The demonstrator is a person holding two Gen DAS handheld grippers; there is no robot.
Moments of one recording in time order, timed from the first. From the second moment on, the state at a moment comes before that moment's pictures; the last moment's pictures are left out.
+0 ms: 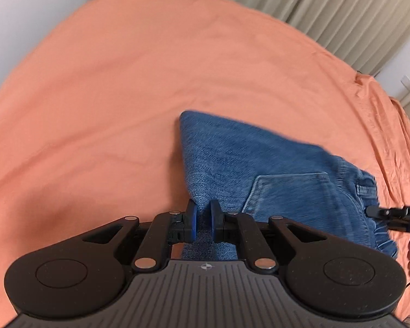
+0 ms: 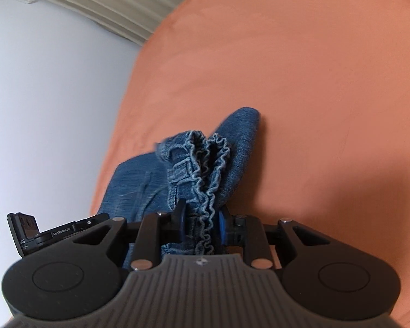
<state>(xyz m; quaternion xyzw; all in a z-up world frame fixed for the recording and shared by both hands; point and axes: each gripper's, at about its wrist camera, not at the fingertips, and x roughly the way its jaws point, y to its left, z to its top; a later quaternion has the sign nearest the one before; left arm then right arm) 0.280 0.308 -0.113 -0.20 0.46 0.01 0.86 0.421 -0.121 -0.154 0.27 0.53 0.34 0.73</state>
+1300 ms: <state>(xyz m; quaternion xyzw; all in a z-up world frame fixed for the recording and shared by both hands) 0.186 0.279 -0.117 -0.11 0.52 0.02 0.85 0.281 -0.062 -0.138 -0.08 0.39 0.31 0.86</state>
